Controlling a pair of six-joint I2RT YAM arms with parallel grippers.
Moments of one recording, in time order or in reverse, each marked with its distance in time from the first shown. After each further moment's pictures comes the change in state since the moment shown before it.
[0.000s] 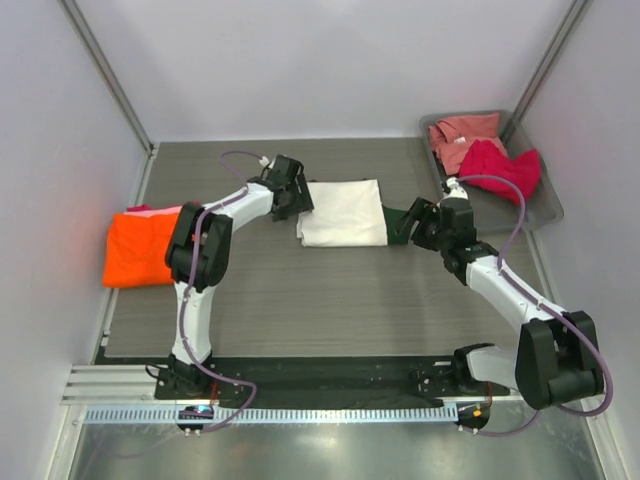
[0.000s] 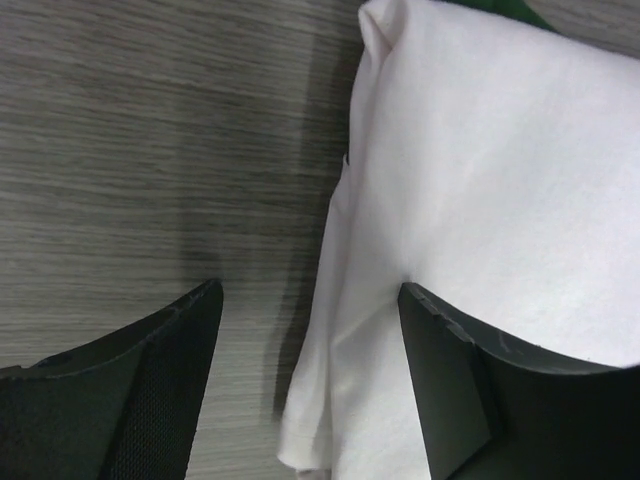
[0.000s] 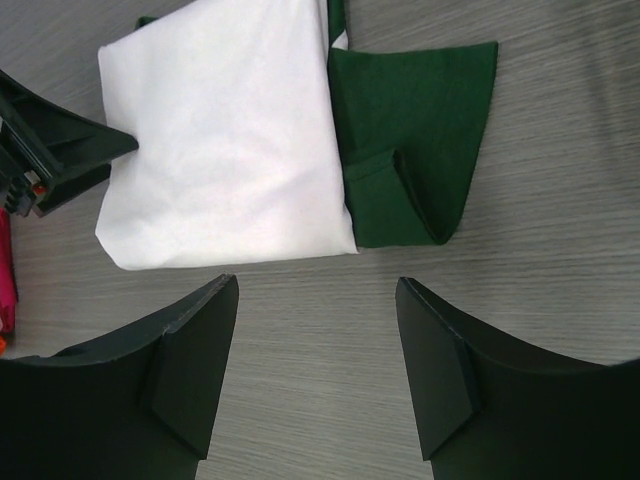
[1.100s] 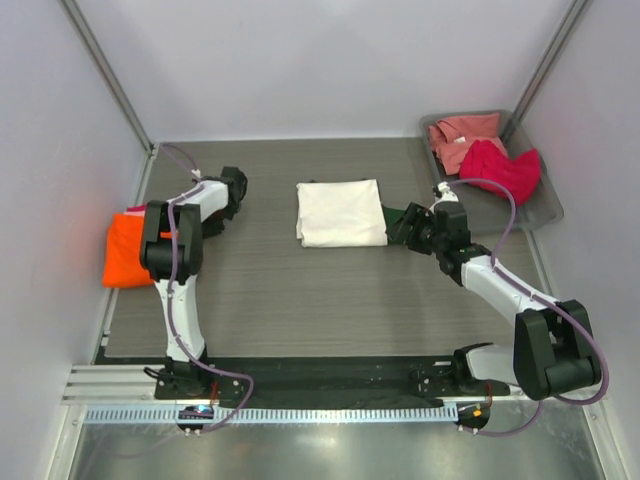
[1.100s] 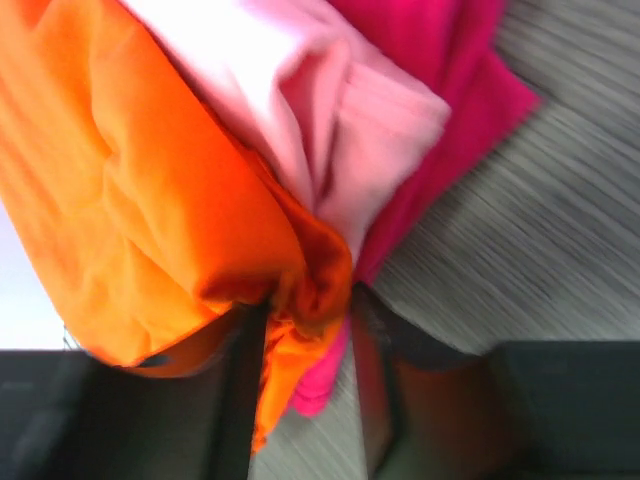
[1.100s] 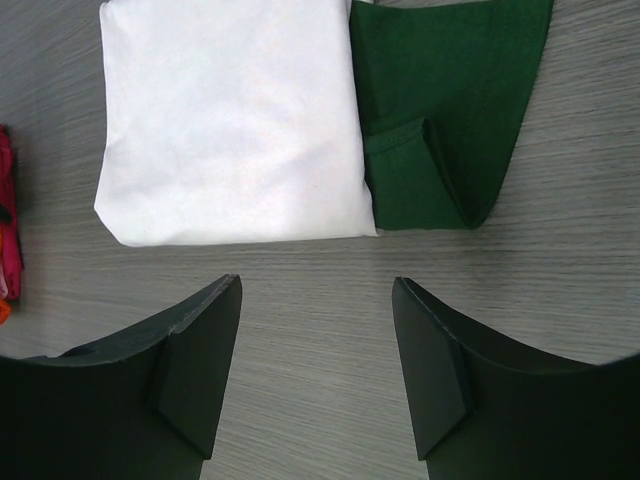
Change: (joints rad) left arm 0.284 -0.020 -0.099 -0.426 -0.737 0.217; right arm 0.023 0.065 -0.031 0.063 -0.066 0.005
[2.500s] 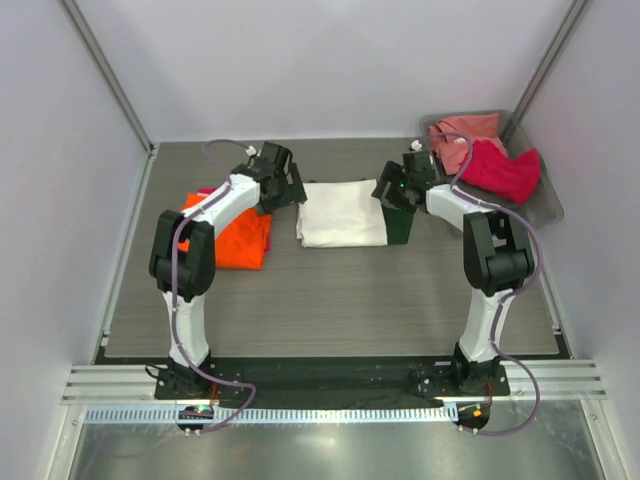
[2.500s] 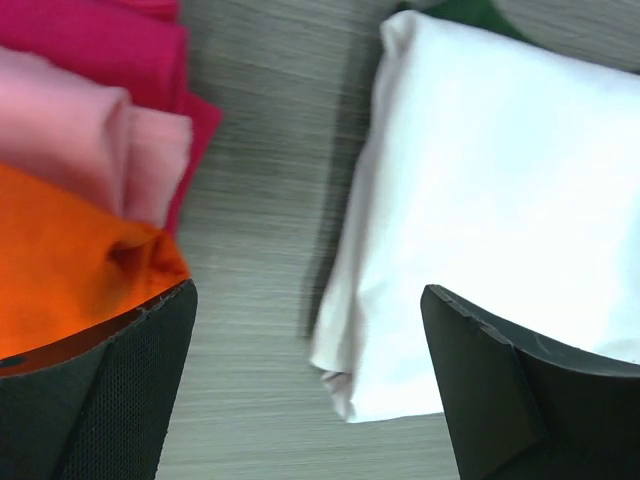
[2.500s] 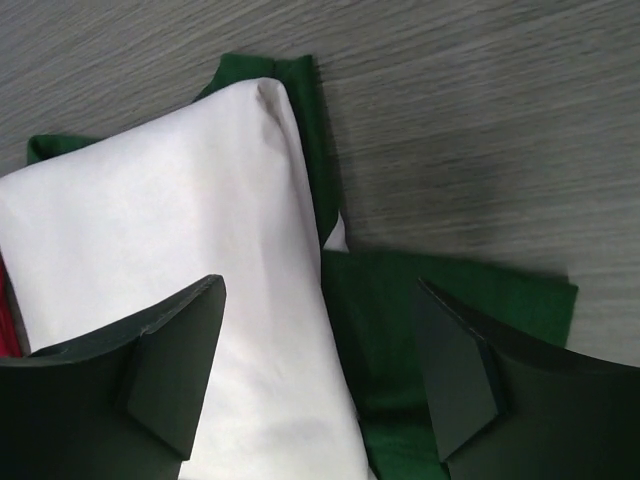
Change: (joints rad) left arm -0.253 -0.110 0.123 0.224 0.705 -0.198; right arm -0.003 0.657 0.659 -0.194 0.103 -0.014
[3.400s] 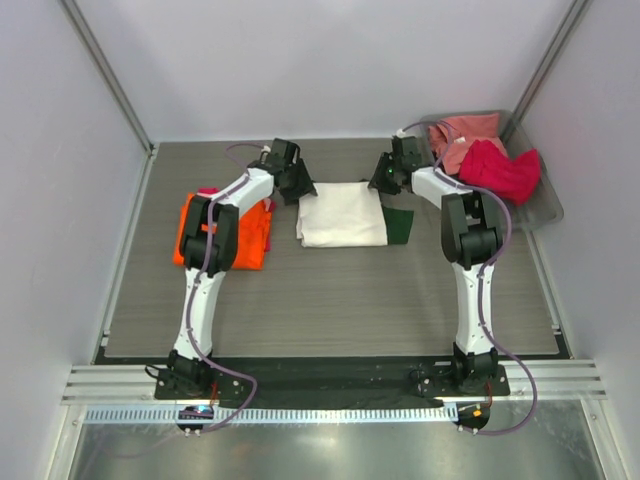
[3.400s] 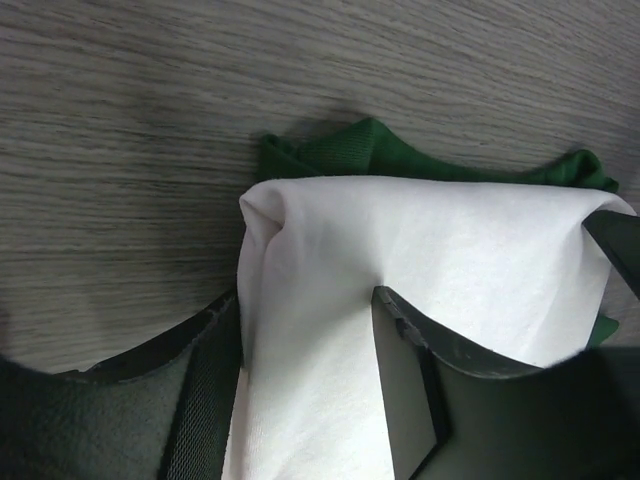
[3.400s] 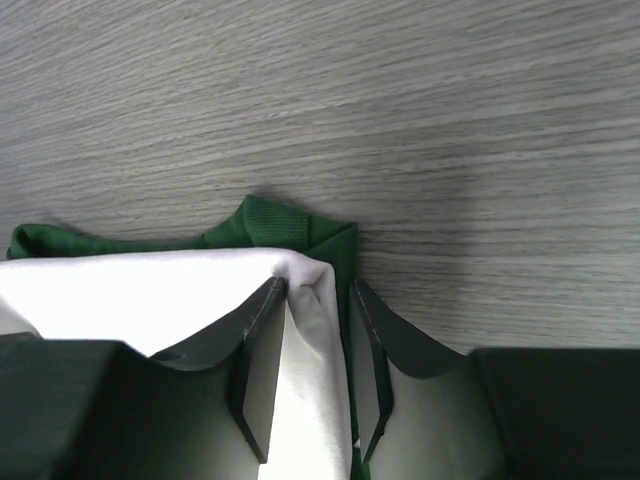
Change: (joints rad) left arm 0.027 0.340 0.286 0.143 0.241 -0.100; right arm -0.006 0.365 0.423 -0.084 -0.078 -0.067
